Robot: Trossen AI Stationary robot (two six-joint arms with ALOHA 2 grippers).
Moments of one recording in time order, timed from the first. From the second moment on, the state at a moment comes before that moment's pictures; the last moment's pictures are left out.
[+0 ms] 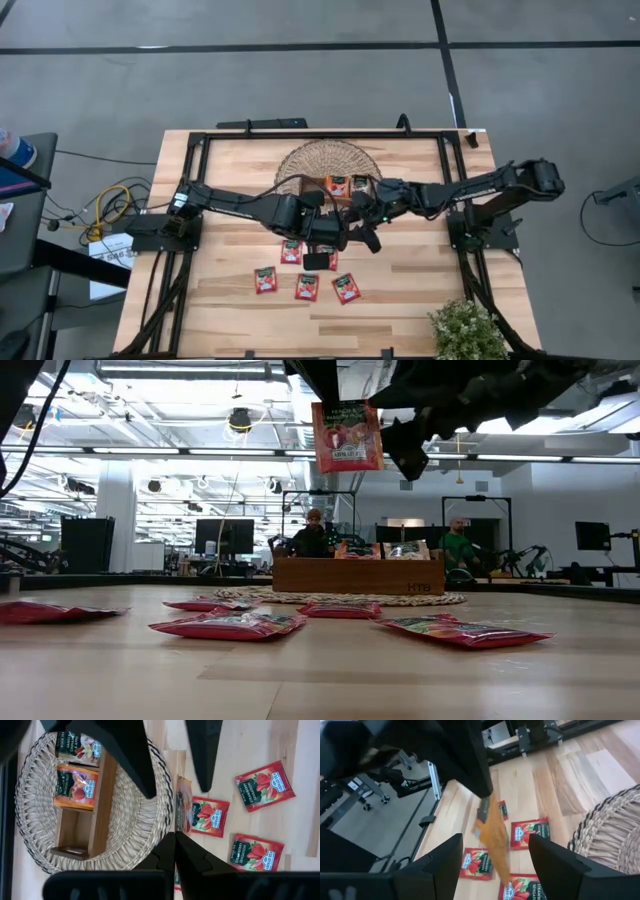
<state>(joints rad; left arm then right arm) -0.22 2.05 2.15 -1.32 -0.31 -0.23 0.00 1.40 0.71 0.33 -0.34 0.30</state>
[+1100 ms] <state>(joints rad) -0.22 2.05 2.15 -1.33 -0.38 -0.21 0.00 1.44 0.77 0.30 -0.30 0.31</state>
